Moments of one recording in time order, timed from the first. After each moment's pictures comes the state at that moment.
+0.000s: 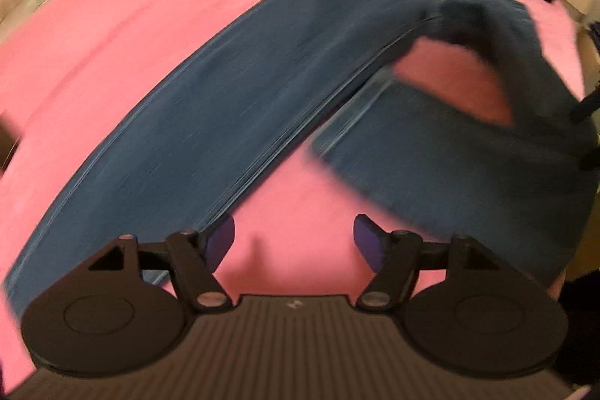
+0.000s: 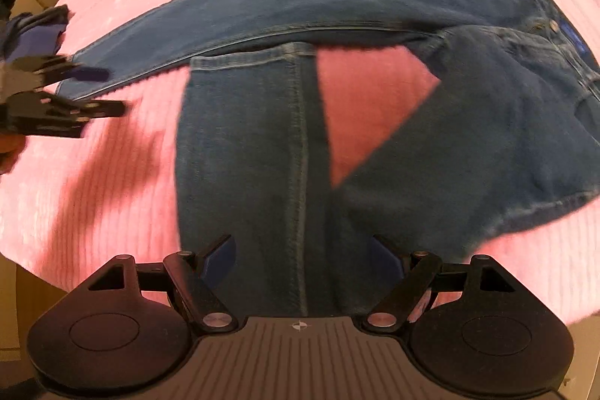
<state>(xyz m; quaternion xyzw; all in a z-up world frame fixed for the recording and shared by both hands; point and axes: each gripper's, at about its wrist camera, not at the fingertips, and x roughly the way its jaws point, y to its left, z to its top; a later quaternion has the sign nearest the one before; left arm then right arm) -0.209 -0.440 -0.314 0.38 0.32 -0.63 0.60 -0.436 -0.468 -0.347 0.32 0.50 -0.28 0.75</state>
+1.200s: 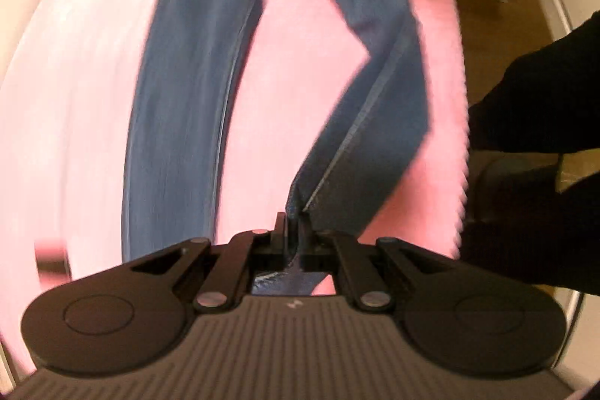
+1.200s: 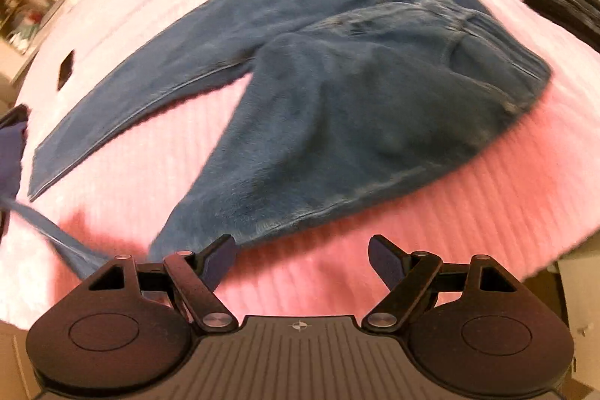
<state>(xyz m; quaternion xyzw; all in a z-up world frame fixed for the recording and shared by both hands) -0.239 -0.345 -0.181 0.59 0.25 -0.63 0.44 -0.549 -0.537 -0.319 0.40 0.43 -0.35 0.73</state>
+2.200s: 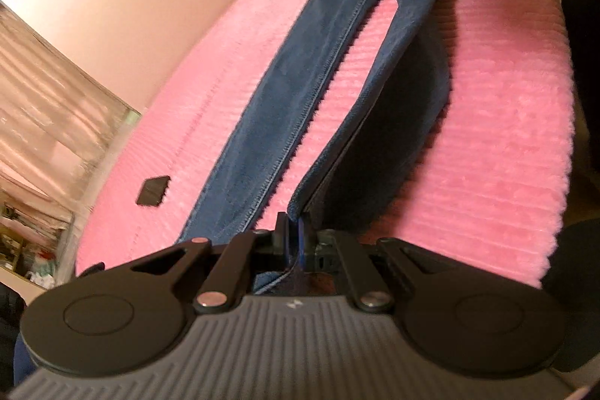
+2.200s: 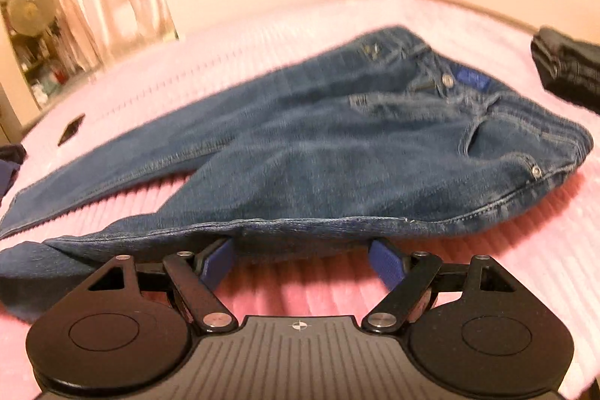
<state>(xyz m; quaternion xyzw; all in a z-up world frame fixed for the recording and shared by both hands) -0.243 -0.186 -0.314 0.50 0.04 -0.54 0.68 -0.525 -0.521 -0.396 0.25 0.25 -0.41 0.84</state>
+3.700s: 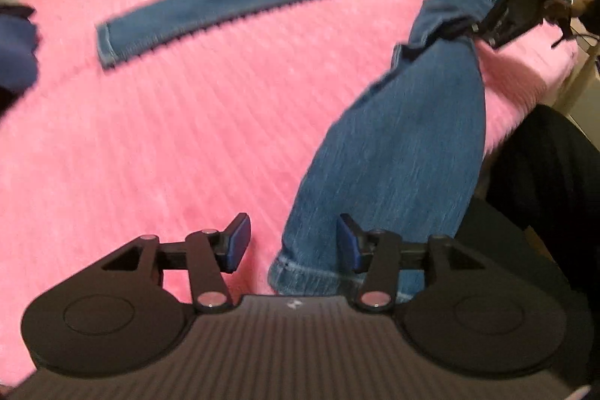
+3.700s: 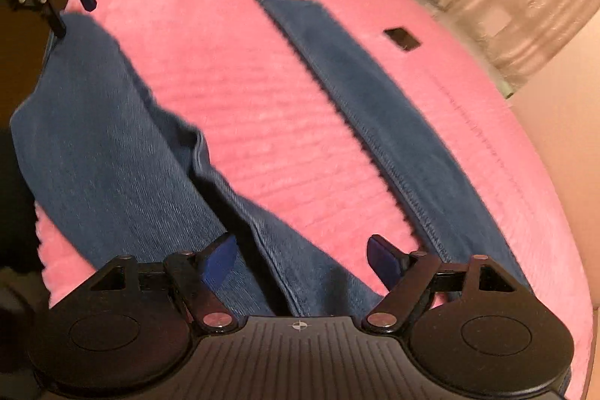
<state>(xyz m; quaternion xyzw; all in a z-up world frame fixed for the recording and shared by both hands) -0.202 -0.110 -0.355 0.28 0.39 -0.55 0.68 -0.311 -0.404 -0.412 -0.24 0.46 0.01 0.85</state>
